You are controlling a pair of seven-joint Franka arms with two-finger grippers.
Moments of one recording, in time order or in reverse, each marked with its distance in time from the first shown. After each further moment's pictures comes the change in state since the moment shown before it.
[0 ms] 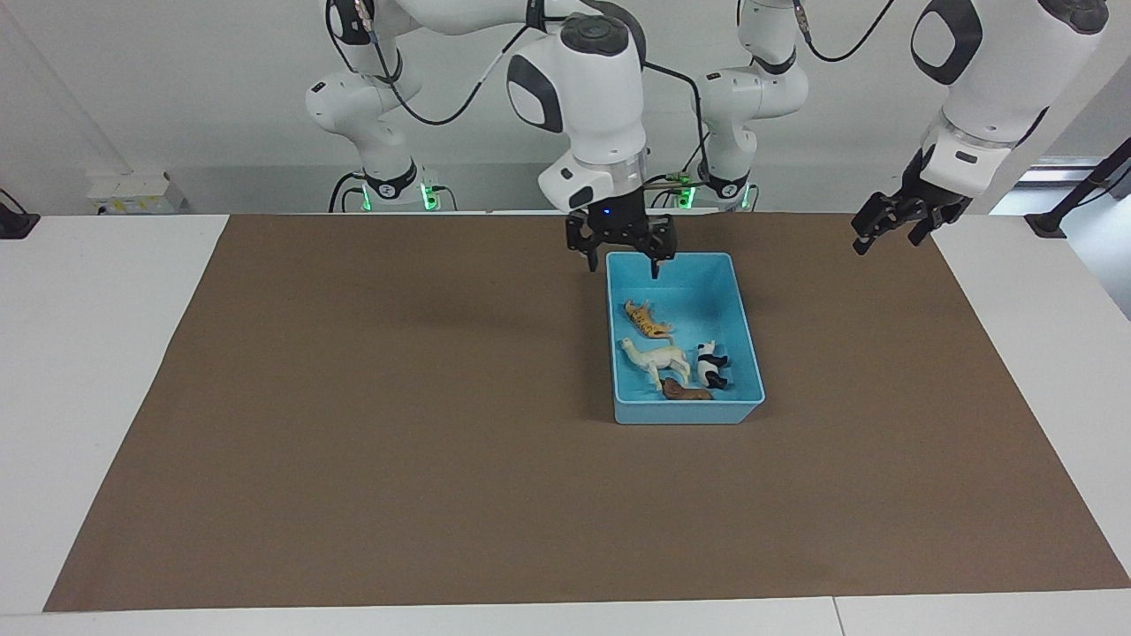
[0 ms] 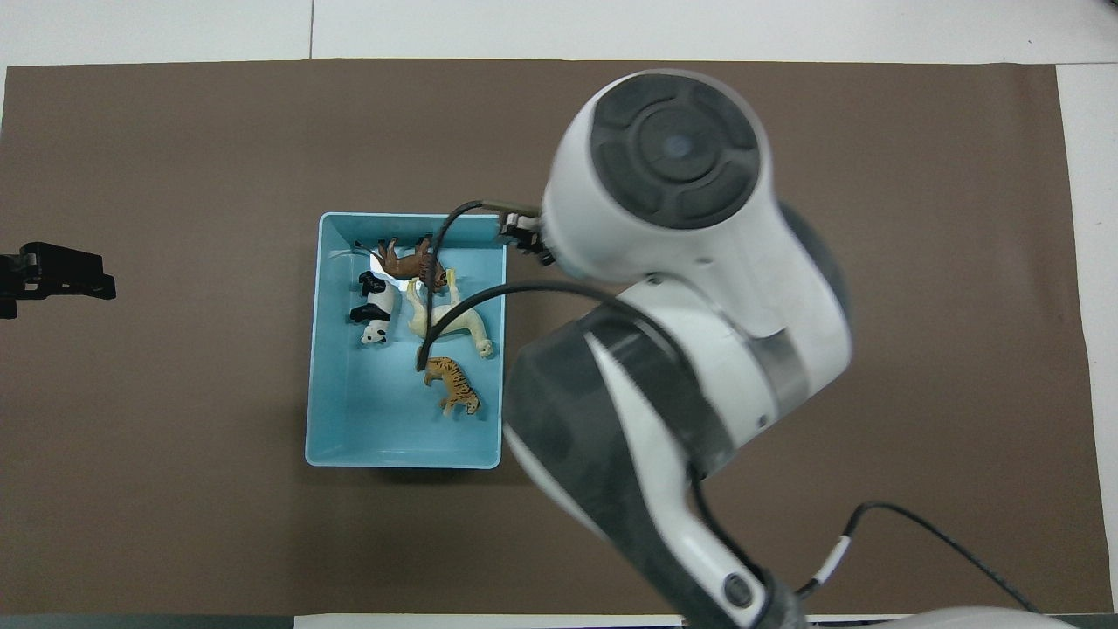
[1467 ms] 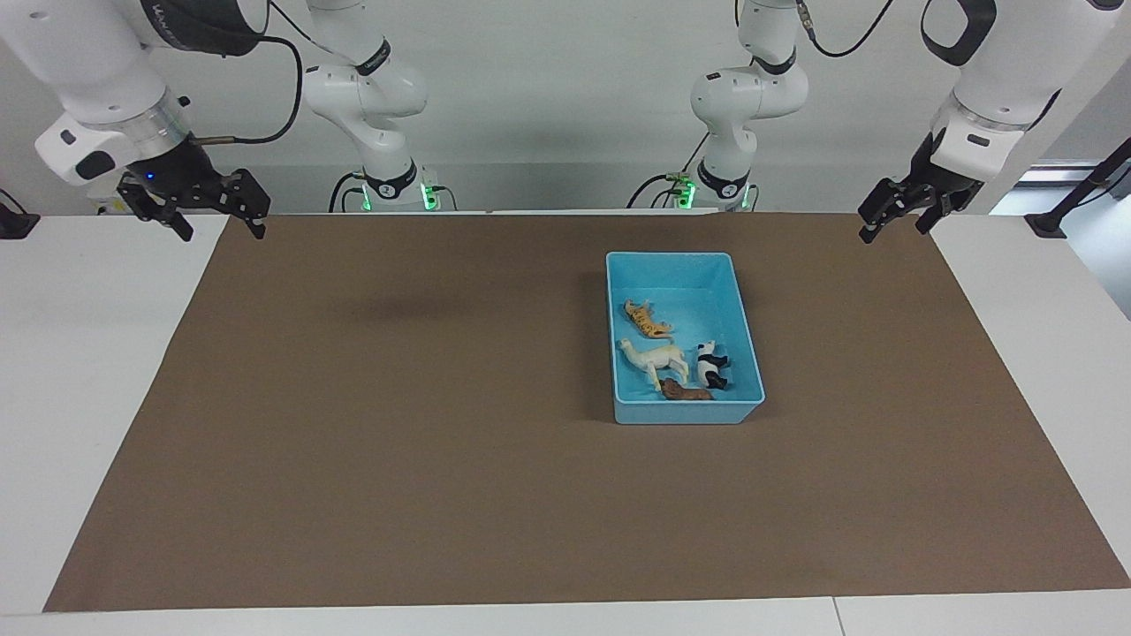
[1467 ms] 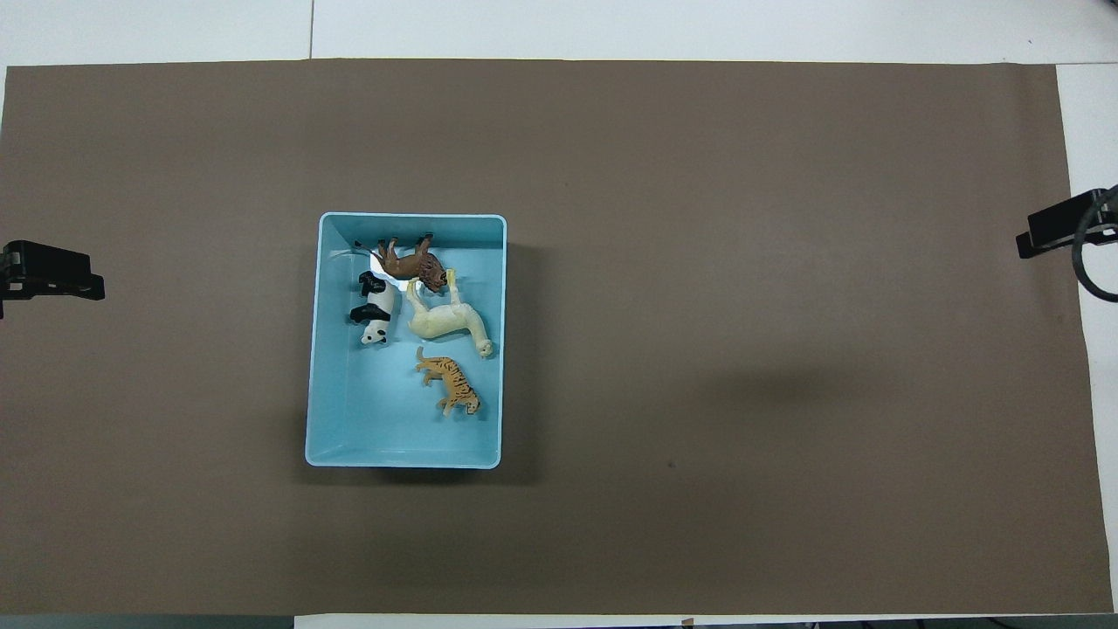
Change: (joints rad) left arm 0.000 0.002 0.003 0.015 0.000 -0.022 0.000; right arm -0.528 -0.369 0.002 -0.314 -0.100 -0.237 -0.729
